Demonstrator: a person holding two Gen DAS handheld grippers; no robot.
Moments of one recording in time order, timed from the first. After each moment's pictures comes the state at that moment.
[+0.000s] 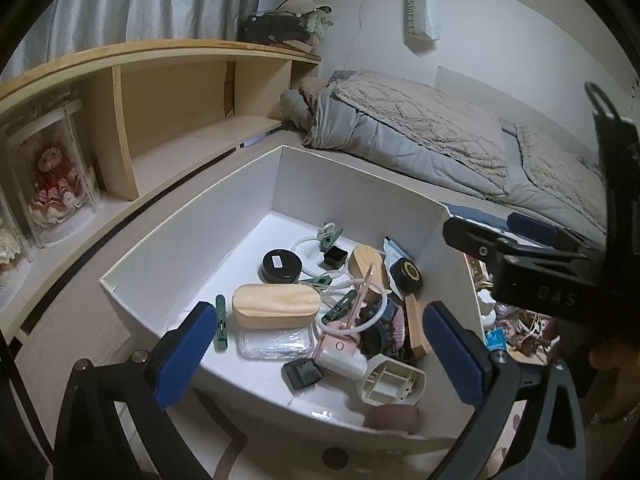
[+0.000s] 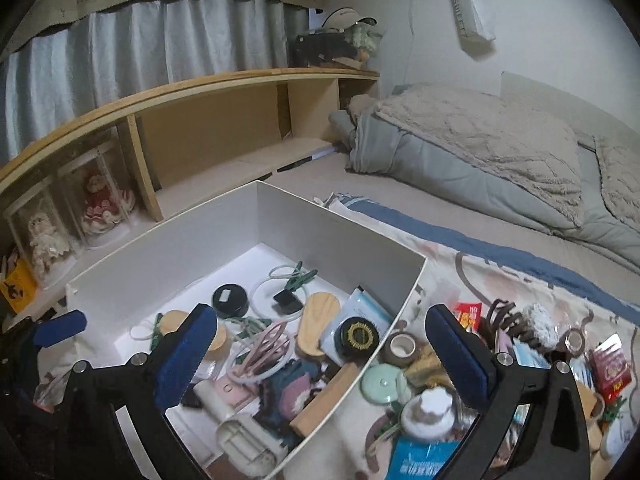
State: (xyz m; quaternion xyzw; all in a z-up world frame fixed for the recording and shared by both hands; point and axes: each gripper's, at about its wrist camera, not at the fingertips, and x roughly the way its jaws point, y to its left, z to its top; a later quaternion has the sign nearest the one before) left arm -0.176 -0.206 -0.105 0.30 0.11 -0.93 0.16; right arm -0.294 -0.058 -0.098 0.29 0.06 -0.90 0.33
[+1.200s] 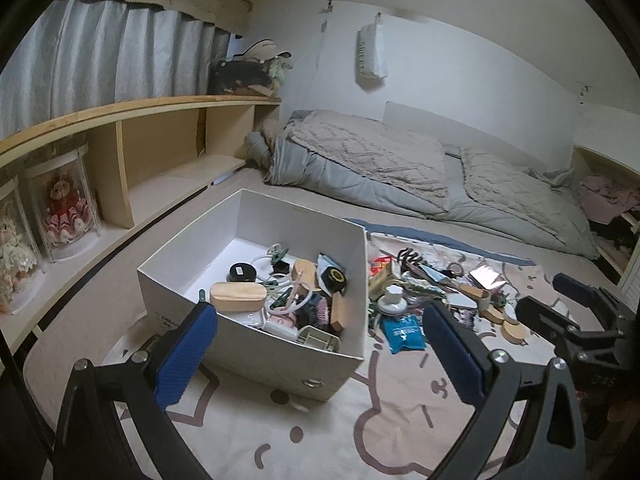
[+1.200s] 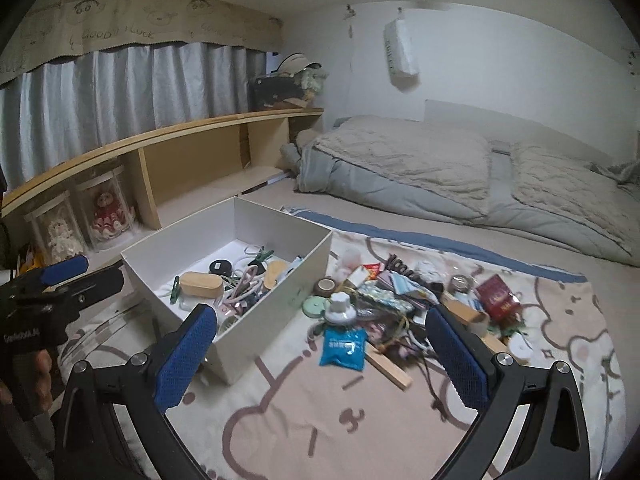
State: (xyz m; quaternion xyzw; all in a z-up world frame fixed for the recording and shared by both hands) left arm -0.076 -0.133 -0.038 0.24 0.10 -0.96 0.10; right arm -0.137 0.090 -0.044 0.24 0.05 -0.94 0.25
